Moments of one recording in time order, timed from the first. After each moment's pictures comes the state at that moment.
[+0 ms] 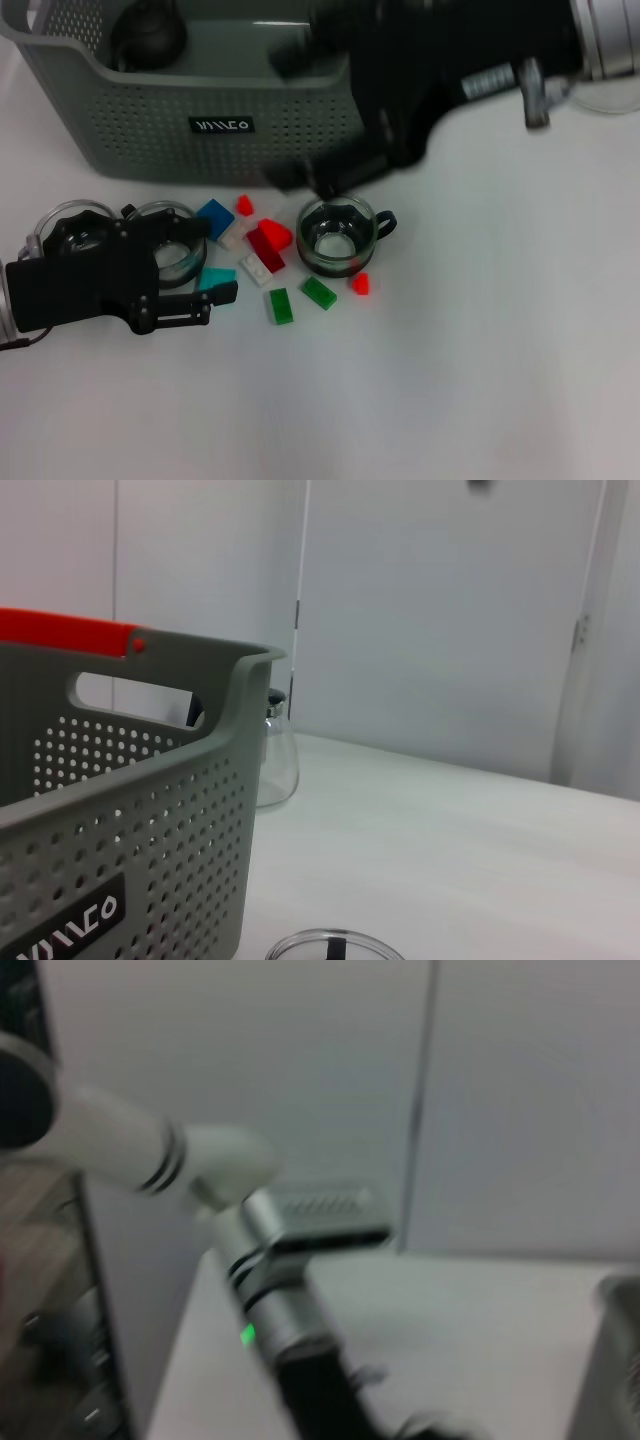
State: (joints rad) left arm -0.36 -2.09 0.50 0.59 2.10 1.72 -0.99; right arm 0.65 2.10 -1.28 -1.59 -1.89 -1.66 2.07
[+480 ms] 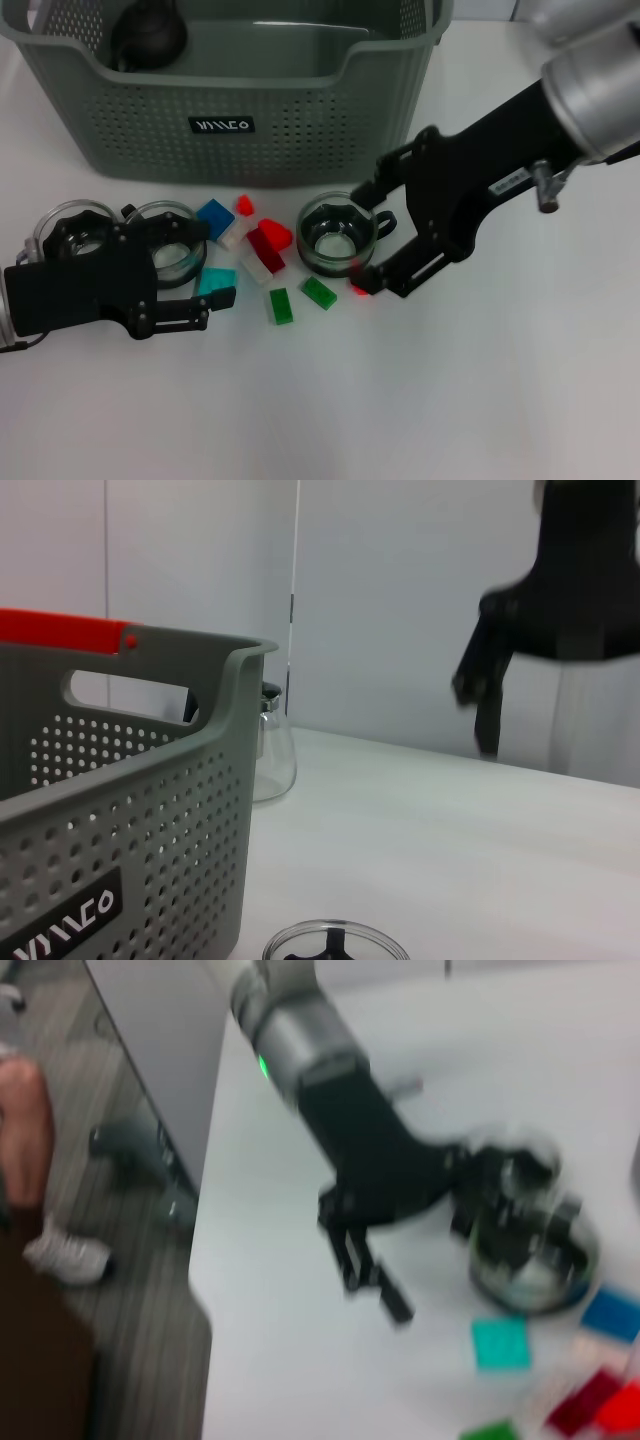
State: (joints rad) left arm -0.35 -2.09 0.51 0.59 2.10 1.72 -0.96; right arm 0.73 2.10 -1.31 -1.40 -2.16 -1.81 2.13
